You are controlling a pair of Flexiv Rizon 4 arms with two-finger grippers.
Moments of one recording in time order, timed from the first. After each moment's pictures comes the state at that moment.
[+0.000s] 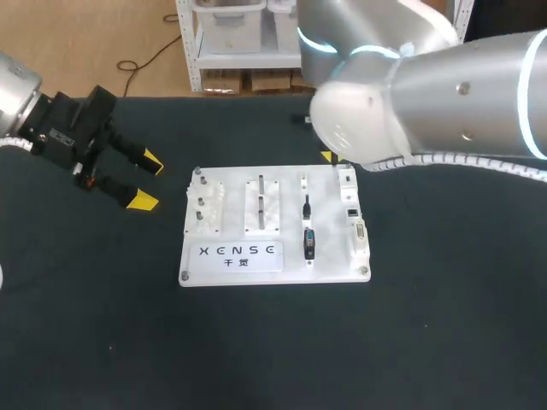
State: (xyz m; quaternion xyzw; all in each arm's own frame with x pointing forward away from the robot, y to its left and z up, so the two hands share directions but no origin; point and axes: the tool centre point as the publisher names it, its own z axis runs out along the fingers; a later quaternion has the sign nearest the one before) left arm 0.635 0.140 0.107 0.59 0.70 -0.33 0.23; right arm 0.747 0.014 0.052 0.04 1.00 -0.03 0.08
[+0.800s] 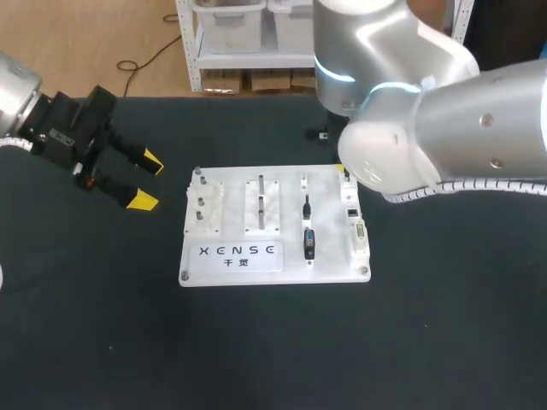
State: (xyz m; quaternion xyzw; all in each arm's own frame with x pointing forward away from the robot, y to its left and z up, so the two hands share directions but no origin) left arm 0.635 0.140 0.107 0.59 0.70 -0.33 0.23; right arm 0.744 -0.006 0.028 0.05 0.99 -0.03 0.10
